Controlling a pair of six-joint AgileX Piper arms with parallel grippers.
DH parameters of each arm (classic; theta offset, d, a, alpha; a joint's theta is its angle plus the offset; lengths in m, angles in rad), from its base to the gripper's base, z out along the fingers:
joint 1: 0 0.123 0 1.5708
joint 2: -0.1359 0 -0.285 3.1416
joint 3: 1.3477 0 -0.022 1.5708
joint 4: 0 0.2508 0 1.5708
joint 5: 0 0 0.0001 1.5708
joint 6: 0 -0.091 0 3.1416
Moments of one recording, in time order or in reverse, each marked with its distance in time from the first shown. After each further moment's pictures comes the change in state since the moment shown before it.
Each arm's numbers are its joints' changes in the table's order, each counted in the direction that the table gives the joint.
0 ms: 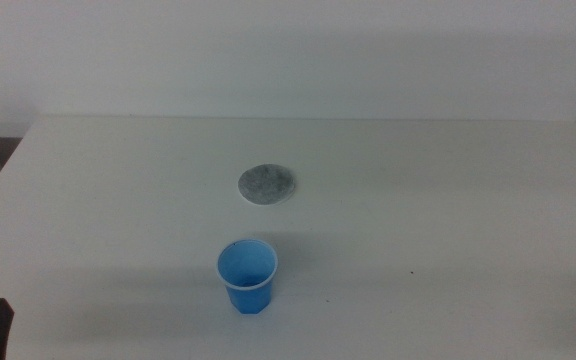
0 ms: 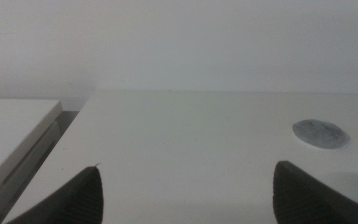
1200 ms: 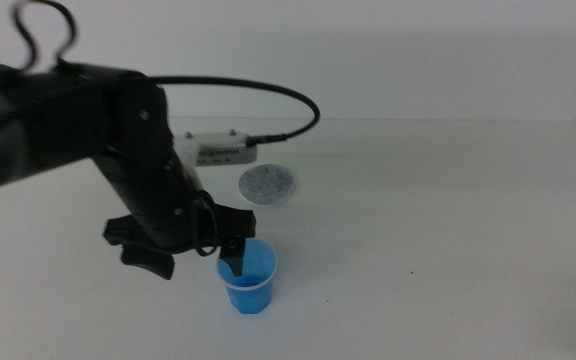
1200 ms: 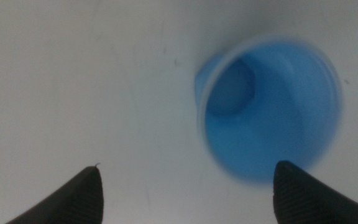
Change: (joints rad) left arm -0.445 -1.644 -1.166 -0.139 -0.806 0.286; right arm 0.000 0.000 0.000 0.000 0.000 0.000
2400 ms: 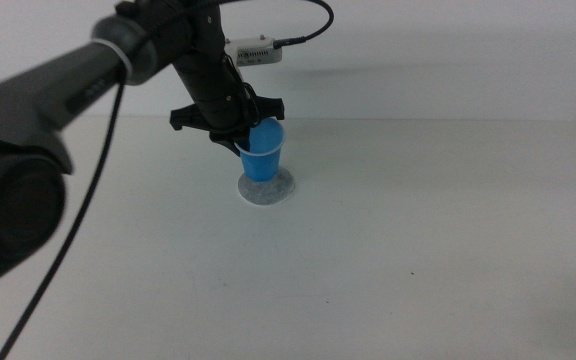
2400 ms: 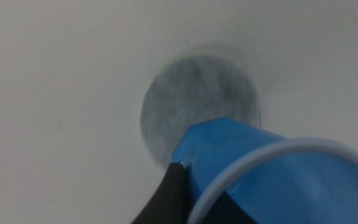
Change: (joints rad) left arm 0.115 -0.600 -0.893 0.017 -0.135 -0.075; right arm 0.000 0.000 0.000 0.000 0.000 0.000
